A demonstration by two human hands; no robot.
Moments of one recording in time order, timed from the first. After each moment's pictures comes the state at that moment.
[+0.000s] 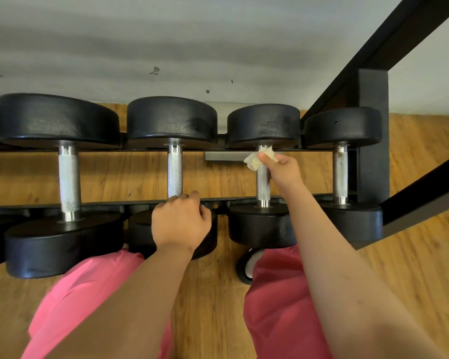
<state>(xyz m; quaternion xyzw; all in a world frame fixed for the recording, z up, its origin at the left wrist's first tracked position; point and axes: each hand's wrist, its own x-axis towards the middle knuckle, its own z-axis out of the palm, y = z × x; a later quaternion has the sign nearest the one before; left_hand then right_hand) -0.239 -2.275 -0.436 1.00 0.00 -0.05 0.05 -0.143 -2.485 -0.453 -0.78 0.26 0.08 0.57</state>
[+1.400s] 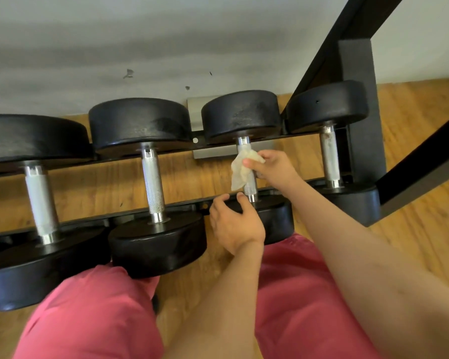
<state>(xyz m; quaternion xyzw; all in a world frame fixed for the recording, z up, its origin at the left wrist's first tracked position) -0.246 -2.424 -0.477 0.80 0.37 -0.04 0.48 -0.152 -2.518 -0.469 -0.83 0.13 0.12 0.53</state>
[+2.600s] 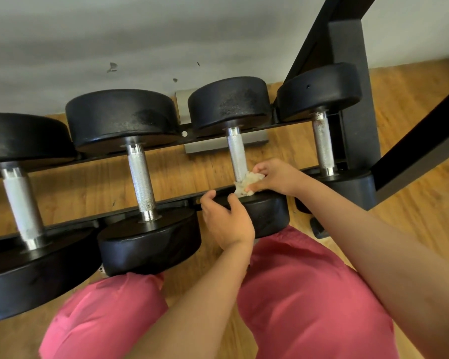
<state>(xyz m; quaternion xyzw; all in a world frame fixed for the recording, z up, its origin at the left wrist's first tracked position) -0.250 -2.414 -0.478 0.76 0.35 -0.06 0.55 -0.175 -2.547 -0.470 -0.86 0.05 0.28 0.42</state>
